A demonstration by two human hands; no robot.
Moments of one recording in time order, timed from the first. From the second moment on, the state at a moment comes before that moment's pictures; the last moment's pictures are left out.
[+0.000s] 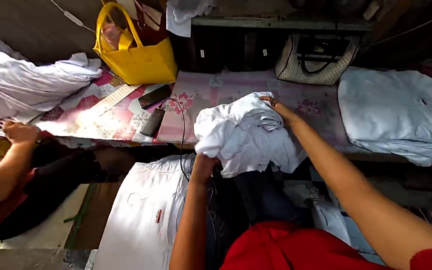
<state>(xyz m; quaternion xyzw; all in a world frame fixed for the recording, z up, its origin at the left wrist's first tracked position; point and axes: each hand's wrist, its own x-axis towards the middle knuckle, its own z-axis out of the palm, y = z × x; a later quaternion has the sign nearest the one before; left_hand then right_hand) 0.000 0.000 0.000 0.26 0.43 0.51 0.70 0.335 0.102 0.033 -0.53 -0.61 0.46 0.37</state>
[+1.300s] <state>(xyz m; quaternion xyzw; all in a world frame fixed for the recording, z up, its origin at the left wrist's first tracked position) 0.091 -0.066 0.040 0.63 0.41 0.57 0.33 0.243 -0.066 0.082 -0.53 -0.48 0.54 0.44</state>
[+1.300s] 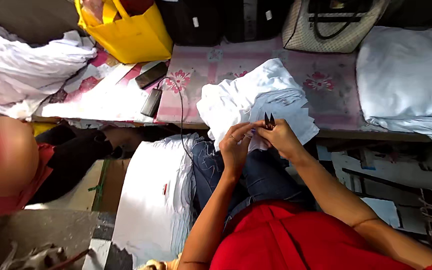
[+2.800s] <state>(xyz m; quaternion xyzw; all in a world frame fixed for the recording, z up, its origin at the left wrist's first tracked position) -0.013 -0.085 0.067 0.60 0.44 0.33 0.58 0.208 -0.114 0.032 -0.40 -0.63 0.41 0.52</state>
